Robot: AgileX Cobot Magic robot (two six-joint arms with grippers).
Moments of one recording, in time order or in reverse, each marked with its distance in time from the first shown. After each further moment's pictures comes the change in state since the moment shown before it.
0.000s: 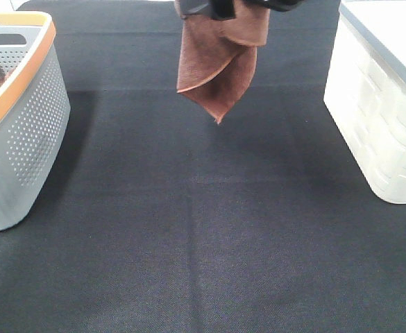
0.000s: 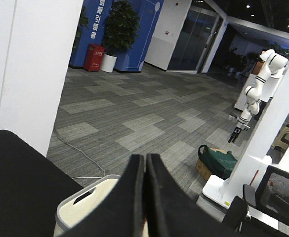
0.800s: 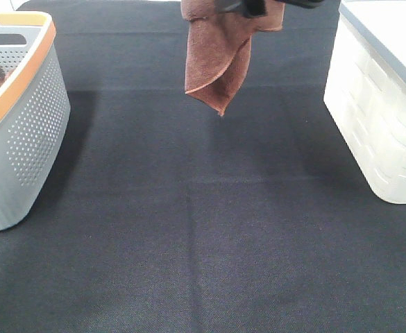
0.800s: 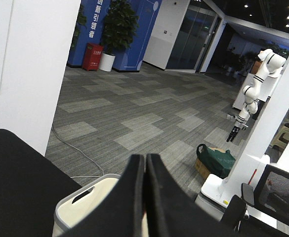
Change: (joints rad) left arm 0.000 0.000 0.000 -0.003 0.003 0.000; right arm -0.094 0.012 0.000 -0.093 -0.006 0.032
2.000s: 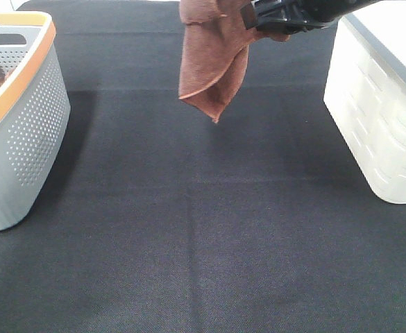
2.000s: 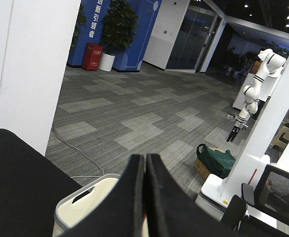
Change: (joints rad) left arm 0.000 0.000 0.000 0.000 0.000 0.000; right arm -0.032 0.045 0.000 -0.116 0.044 0.035
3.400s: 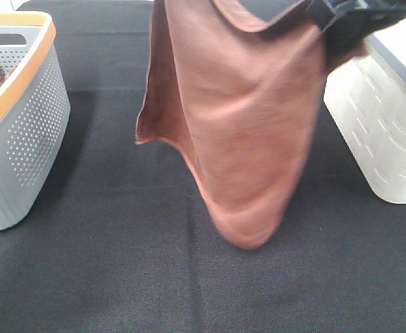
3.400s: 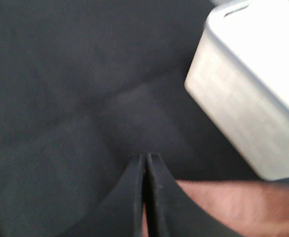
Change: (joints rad) left arm 0.000 0.048 0.153 0.555 0.425 -0.199; right arm 0.000 -0.079 -0.201 -0.216 0.692 0.145
